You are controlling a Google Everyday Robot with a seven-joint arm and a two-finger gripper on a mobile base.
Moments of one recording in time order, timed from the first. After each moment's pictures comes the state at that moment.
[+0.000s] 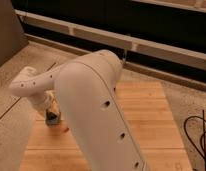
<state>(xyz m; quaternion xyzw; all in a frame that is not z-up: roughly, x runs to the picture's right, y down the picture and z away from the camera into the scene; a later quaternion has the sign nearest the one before) -0.270 0.134 0.773 -0.22 0.25 0.58 0.74</state>
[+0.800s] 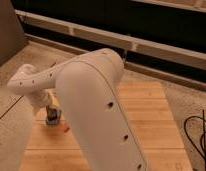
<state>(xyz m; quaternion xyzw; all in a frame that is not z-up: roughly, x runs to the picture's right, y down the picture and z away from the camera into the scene) -0.288 0.106 0.757 -0.22 0.20 0.58 0.75</state>
